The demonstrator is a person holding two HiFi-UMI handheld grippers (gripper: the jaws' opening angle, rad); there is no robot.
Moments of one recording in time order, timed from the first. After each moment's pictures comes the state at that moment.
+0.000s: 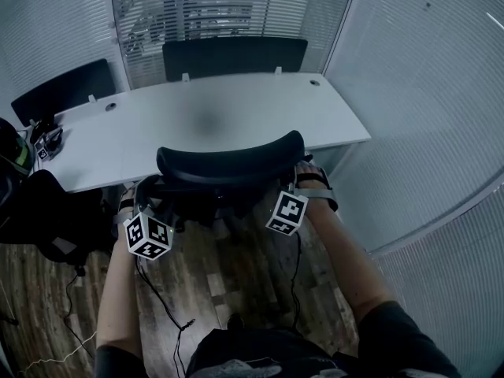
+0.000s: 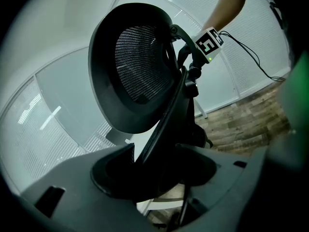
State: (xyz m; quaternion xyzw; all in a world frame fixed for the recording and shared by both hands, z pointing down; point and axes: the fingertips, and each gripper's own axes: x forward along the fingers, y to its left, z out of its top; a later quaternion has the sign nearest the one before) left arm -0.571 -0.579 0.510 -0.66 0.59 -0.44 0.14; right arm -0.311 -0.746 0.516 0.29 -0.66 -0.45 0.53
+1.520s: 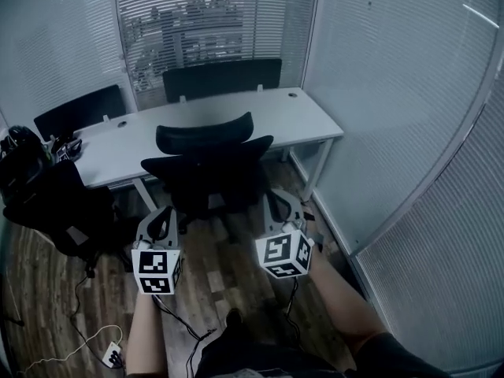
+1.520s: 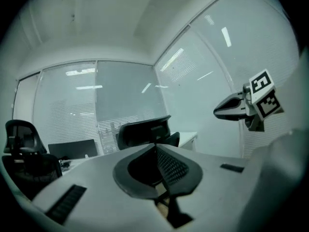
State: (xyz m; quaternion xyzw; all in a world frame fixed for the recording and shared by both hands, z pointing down) left arm -0.387 -0.368 0.384 -0.67 0.73 -0.13 0.02; right arm -0.195 -0.476 0.377 0.40 -0.86 -0.25 0.20
